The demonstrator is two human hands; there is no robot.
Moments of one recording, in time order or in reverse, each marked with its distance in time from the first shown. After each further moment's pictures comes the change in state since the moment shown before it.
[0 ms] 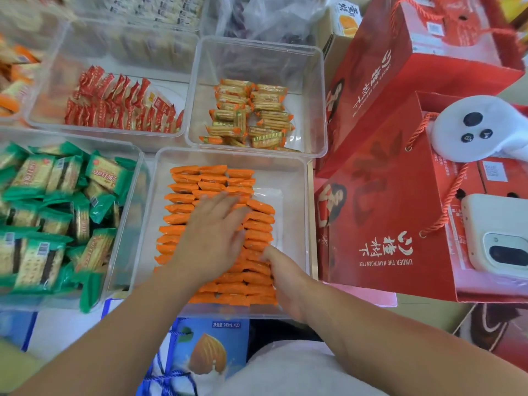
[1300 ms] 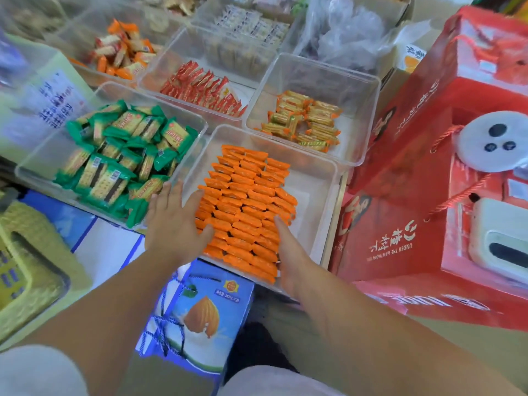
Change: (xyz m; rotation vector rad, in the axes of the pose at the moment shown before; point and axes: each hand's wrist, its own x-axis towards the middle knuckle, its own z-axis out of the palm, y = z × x) left_hand -0.107 -0.029 0.016 0.250 0.086 -0.673; right_hand -0.002 0.006 0.003 0.079 -0.091 -0.073
